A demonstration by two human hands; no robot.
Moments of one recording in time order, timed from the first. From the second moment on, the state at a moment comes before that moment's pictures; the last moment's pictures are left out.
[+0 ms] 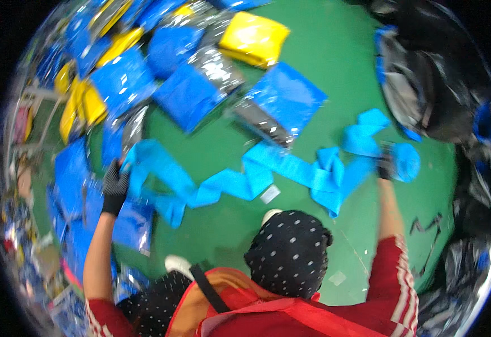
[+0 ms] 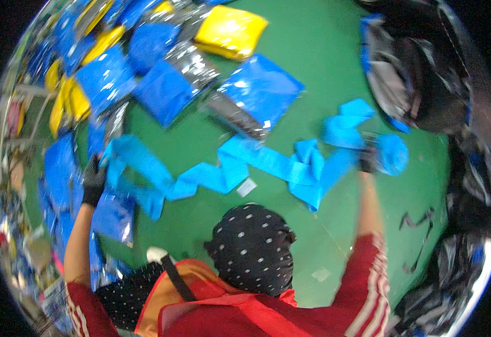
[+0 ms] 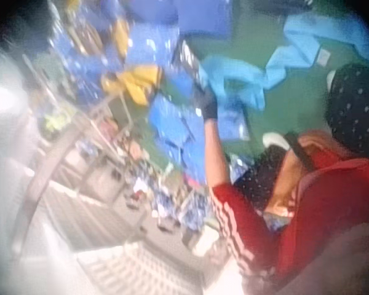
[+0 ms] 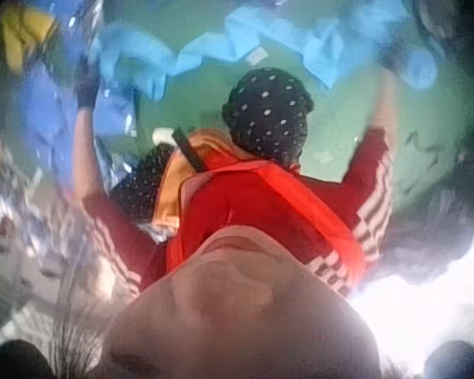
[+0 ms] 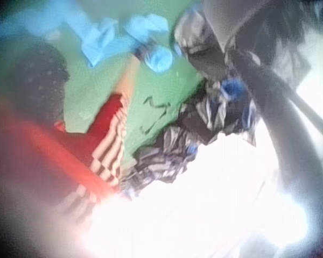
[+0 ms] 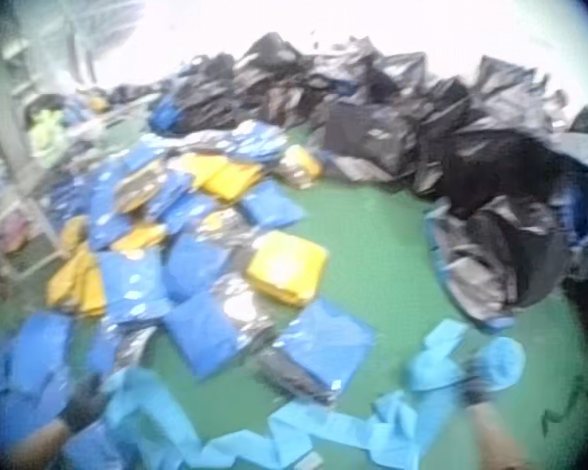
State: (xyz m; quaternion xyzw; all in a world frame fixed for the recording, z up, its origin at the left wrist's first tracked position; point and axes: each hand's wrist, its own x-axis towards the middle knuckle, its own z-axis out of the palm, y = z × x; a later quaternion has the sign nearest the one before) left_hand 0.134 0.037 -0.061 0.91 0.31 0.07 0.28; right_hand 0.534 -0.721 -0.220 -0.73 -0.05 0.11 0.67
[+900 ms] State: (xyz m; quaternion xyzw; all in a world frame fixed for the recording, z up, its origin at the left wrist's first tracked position) left_hand 0.089 0.001 -0.185 0.96 0.25 0.05 0.15; right_hand 0.429 -0.645 -0.213 -0.95 -0.17 0.22 0.13
